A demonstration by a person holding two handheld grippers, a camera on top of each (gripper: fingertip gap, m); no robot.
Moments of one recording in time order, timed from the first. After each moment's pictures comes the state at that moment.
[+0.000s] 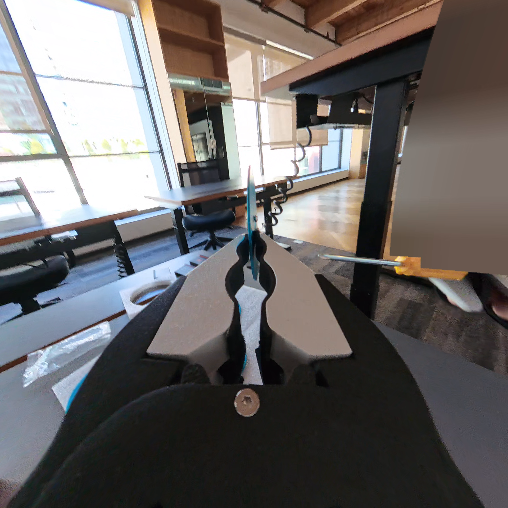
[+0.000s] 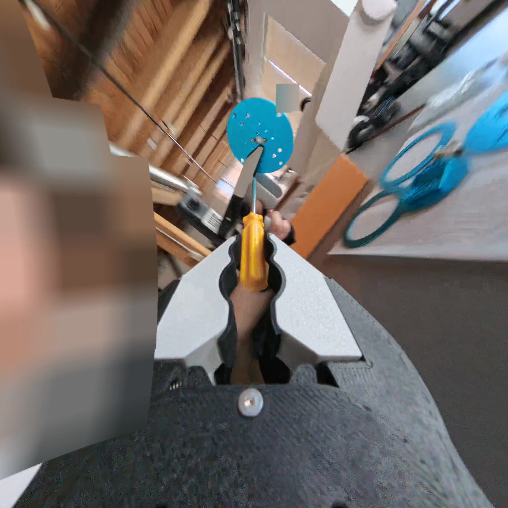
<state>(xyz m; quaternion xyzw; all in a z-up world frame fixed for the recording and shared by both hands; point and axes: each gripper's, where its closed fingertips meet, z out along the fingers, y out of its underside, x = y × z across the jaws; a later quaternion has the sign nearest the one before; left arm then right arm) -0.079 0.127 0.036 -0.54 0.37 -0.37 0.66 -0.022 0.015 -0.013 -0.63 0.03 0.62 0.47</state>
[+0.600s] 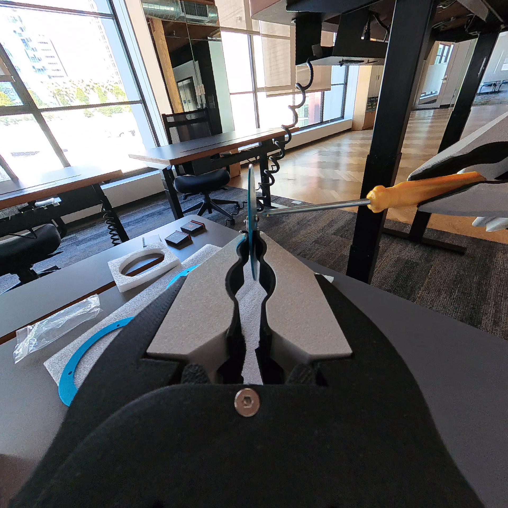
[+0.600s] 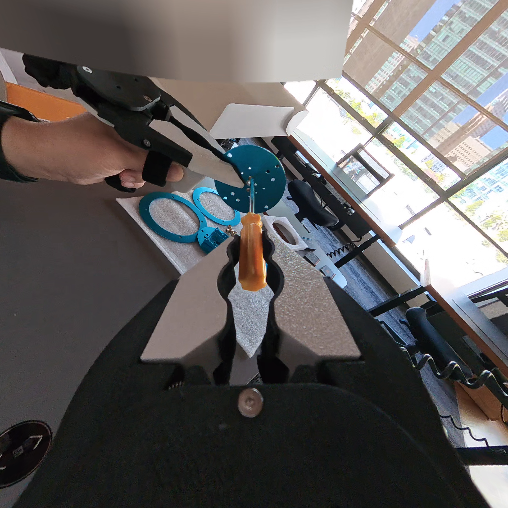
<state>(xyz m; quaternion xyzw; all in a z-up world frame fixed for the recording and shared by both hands) -0.060 0.132 0.001 -0.58 0.41 -0.34 0.61 -0.025 0.040 0.014 -0.67 -0.36 -0.07 0.65</state>
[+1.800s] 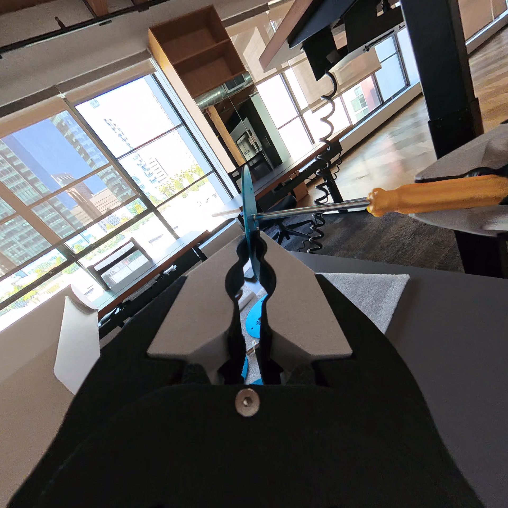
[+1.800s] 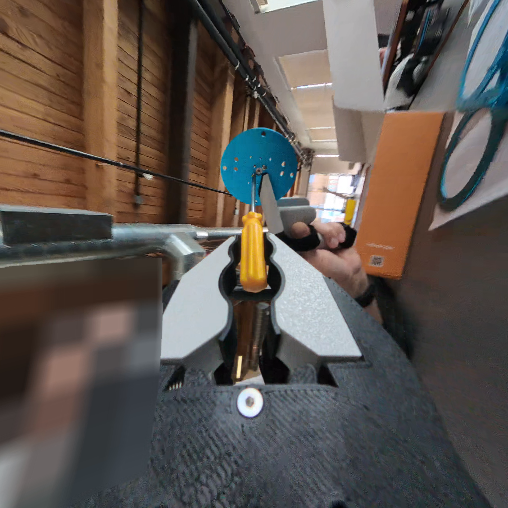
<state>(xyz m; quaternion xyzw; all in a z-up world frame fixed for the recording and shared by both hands) -0.071 0.115 0.032 -0.47 0.45 -0.15 0.74 -0.028 0.040 0.002 -0.49 0.22 0.79 0.29</state>
